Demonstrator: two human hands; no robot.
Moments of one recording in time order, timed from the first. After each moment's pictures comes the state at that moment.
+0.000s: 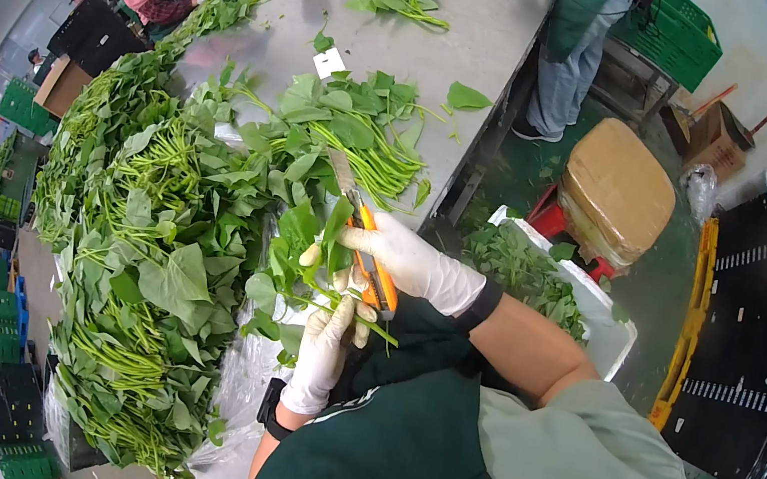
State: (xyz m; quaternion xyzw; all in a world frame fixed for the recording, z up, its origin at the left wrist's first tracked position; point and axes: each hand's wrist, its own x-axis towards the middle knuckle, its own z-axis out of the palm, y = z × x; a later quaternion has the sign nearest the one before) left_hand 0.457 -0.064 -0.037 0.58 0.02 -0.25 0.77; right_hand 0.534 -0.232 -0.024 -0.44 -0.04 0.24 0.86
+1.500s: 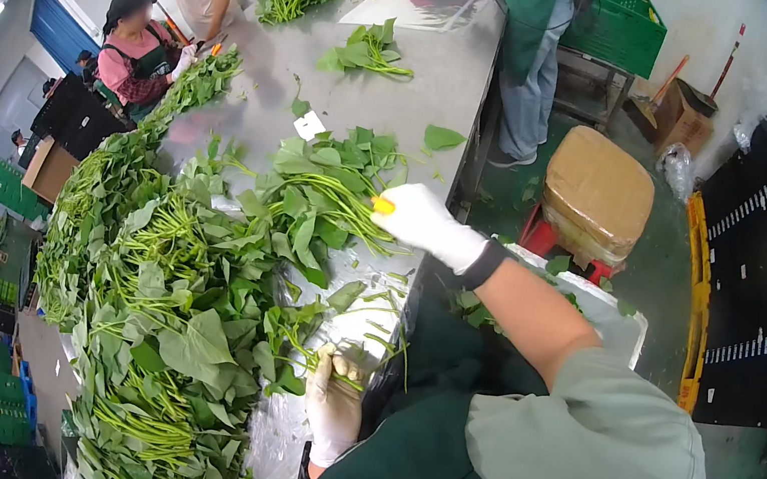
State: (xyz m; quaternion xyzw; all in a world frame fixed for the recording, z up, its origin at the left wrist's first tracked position) left_hand 0.448 -0.037 -0.058 0.36 0.10 -0.13 0.92; right_hand 0.608 -0.282 -0.038 -0.92 -0.05 -0.09 0.38
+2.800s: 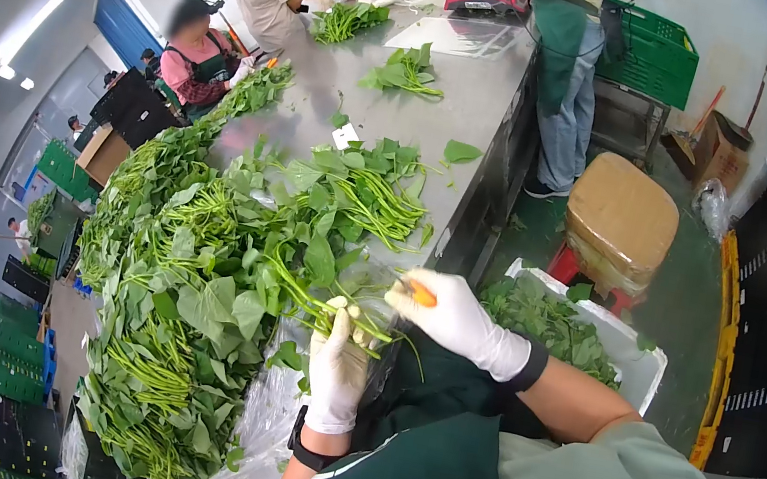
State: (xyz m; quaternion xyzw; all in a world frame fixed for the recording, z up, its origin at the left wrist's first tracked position) left_hand 0.444 -0.085 -0.026 0.38 -0.01 -0.09 0.92; right_hand 0.448 -0.266 -0.019 -0.78 -0.06 -0.08 0.62
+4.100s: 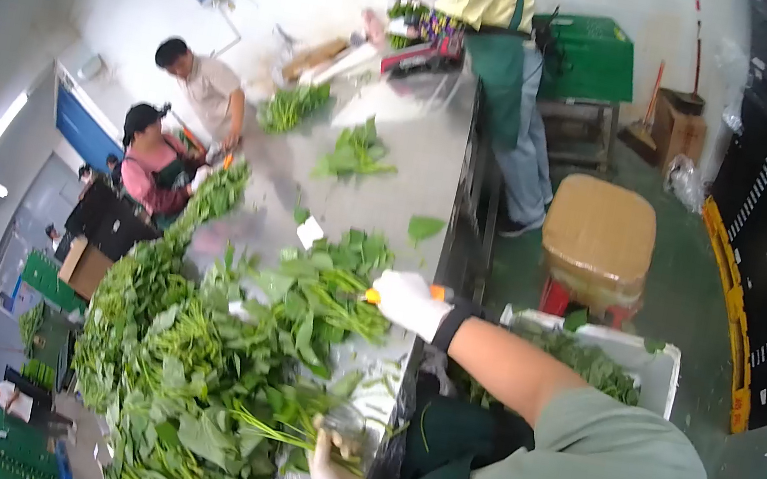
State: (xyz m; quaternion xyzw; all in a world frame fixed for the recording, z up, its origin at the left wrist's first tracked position) left_hand 0.445 -0.060 -0.045 0.44 0.09 -0.04 0.89; right_hand 0.627 -0.293 -0.073 -0.95 -0.03 -0.15 0.27
